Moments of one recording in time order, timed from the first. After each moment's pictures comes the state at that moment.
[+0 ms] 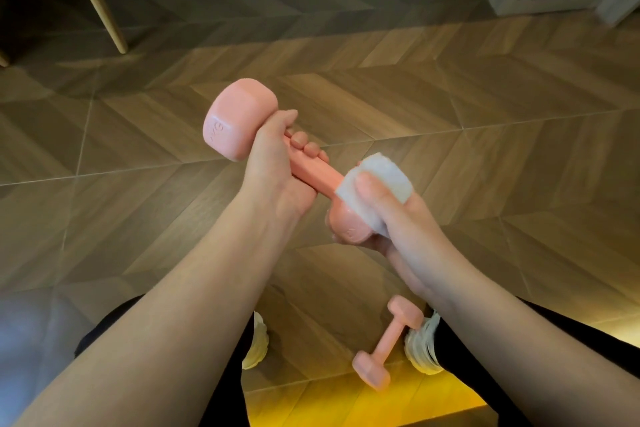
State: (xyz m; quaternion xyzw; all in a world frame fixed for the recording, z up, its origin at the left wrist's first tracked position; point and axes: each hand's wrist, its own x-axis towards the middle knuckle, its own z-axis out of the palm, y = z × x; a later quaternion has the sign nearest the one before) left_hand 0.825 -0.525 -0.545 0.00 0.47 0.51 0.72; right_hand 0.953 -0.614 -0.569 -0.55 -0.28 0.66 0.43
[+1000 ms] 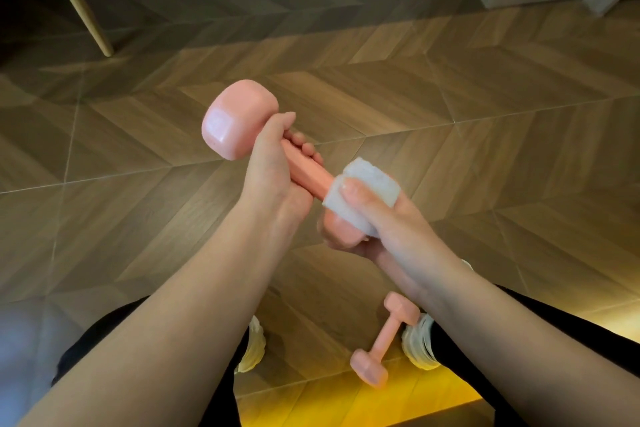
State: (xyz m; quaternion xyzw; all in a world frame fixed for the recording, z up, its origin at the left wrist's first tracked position) left_hand 0.838 -0.528 -0.553 0.01 0.48 0.50 0.71; right_hand 0.956 -0.618 -0.566 -0.55 -0.22 0.69 0.42
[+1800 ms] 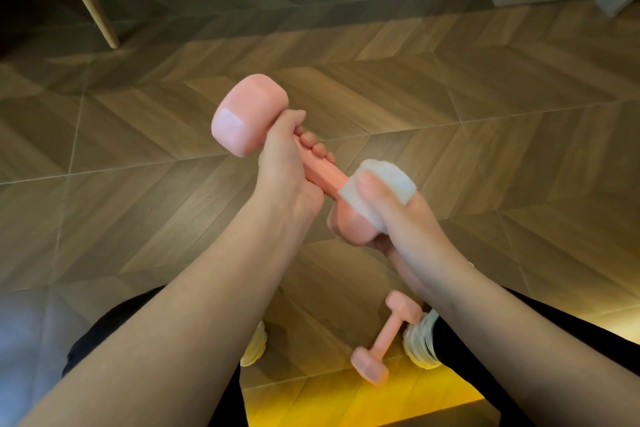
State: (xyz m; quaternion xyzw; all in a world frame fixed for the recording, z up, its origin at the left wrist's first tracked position) left_hand 0.843 -0.528 -0.550 0.01 0.49 0.50 0.71; right_hand 0.957 -0.618 -0.576 -0.58 -0.27 0.63 0.43
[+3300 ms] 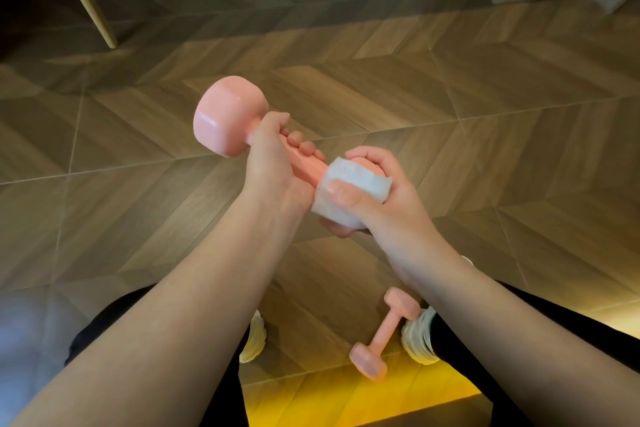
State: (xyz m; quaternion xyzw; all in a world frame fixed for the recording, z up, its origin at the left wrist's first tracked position) left_hand 0.839 -0.529 -0.551 -0.04 0.48 0.51 0.71; right_hand 0.952 -0.613 -0.566 -0.52 -0.39 0.60 0.47
